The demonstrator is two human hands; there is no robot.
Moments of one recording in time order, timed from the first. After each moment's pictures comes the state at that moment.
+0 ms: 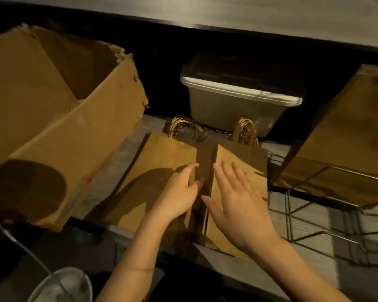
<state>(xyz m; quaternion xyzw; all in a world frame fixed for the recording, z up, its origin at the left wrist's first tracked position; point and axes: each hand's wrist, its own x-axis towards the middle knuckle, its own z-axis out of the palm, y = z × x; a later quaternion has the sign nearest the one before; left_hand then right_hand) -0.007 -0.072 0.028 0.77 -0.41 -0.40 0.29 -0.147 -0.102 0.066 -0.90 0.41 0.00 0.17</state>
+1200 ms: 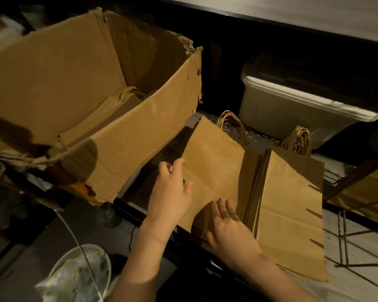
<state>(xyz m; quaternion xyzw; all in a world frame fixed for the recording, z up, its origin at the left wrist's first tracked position) 0.066 0.009 0.024 0.87 -0.39 -0.16 0.27 -0.076 -0.047 -0.009 -0.90 0.32 0.22 0.20</state>
